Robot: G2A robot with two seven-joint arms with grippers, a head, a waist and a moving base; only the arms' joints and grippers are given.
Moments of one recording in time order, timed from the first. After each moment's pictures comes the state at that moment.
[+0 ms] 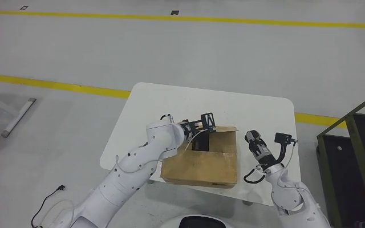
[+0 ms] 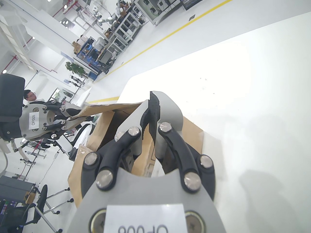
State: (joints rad) left arm 0.69 -1.38 -0.80 -1.47 1.49 -0.62 -0.91; right arm -1.50 -1.22 1.52 -1.62 -0.56 -0.27 0.09
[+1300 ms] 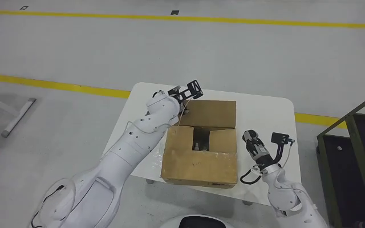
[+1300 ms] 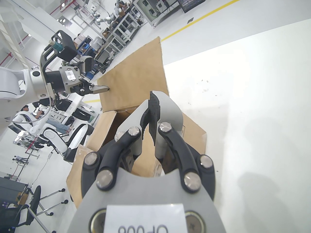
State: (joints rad) left arm 0.35 -1.55 -0.68 -0.77 1.56 -0.33 -0.61; right arm -1.51 -1.23 1.49 -1.67 -0.61 -0.21 0.08
